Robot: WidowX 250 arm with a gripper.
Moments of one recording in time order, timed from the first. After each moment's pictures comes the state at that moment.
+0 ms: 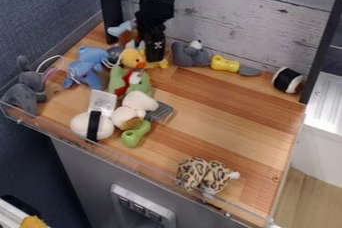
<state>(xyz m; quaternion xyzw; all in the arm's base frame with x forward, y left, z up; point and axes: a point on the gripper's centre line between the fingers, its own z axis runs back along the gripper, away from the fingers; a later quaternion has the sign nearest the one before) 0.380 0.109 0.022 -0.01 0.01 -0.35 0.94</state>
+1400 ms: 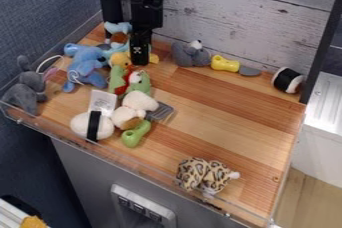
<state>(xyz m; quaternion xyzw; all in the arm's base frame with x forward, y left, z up) 0.389 0.131 0.010 0.00 0.02 -0.49 0.87</state>
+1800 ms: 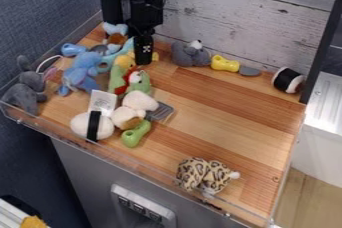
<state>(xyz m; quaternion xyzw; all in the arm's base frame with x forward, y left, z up) 0.382 0.129 0.016 -0.02 0.05 -0.33 0.94</state>
